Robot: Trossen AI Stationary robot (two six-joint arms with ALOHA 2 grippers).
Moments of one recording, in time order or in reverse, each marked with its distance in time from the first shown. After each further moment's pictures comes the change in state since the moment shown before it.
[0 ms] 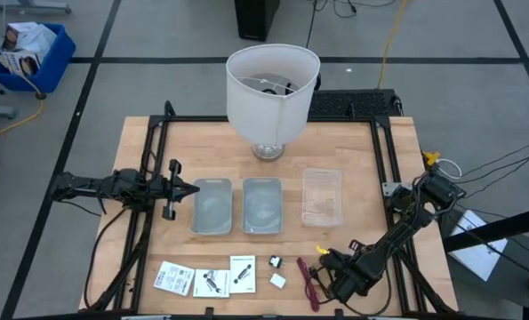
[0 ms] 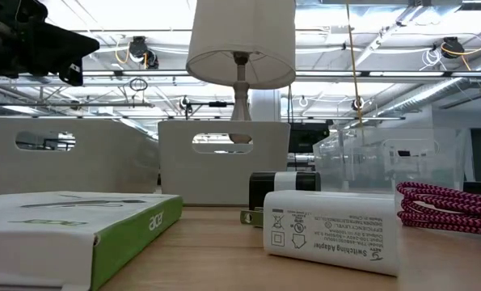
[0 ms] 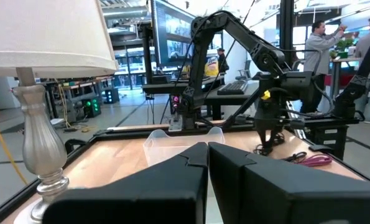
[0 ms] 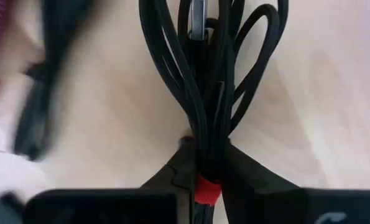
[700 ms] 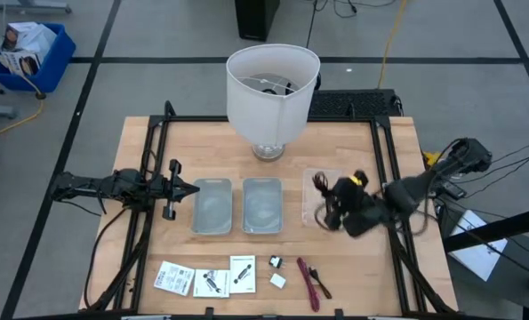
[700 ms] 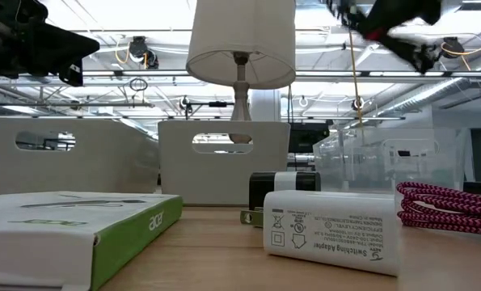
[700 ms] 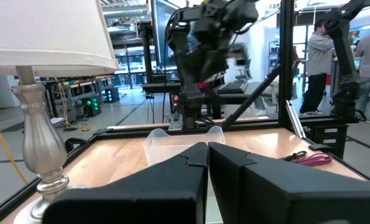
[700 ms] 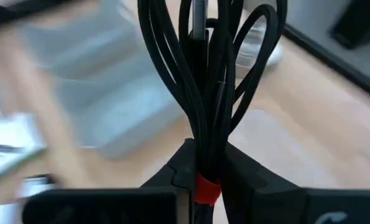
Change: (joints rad) left arm 0.000 0.000 0.000 -0.004 0.000 -0.001; right arm -0.329 -0.589 0.018 -0.118 0.748 -0.402
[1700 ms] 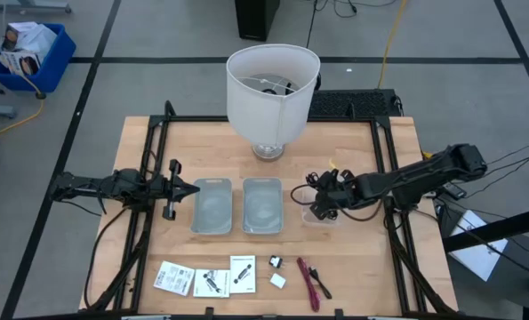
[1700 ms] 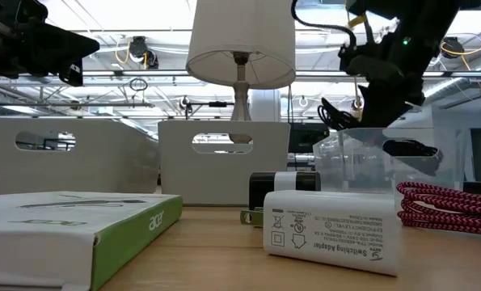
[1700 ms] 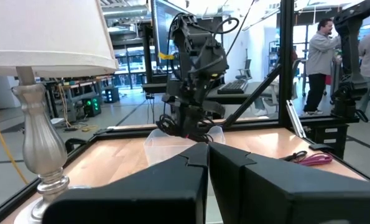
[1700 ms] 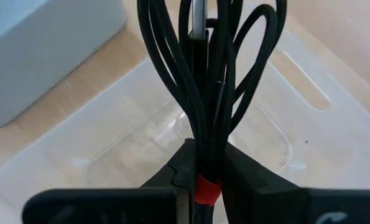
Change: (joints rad) left arm 0.000 0.000 0.000 0.001 0.000 0.002; right arm -0.300 0.114 -0.277 0.245 -0.316 -0.068
